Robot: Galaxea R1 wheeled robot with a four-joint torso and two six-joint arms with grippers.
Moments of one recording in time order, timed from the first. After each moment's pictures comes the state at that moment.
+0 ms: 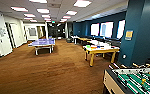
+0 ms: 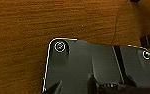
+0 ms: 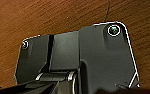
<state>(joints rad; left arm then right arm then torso) 1.51 3.01 -2.80 0.02 -0.19 -0.16 -1.53 3.02 -2.69 0.03 0.13 0.00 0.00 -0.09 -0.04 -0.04</state>
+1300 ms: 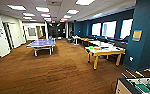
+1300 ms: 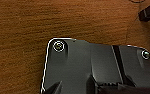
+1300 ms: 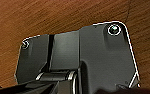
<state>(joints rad) 1.51 3.02 -2.80 0.02 -0.19 -0.16 -1.53 3.02 -2.69 0.03 0.13 0.00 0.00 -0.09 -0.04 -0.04</state>
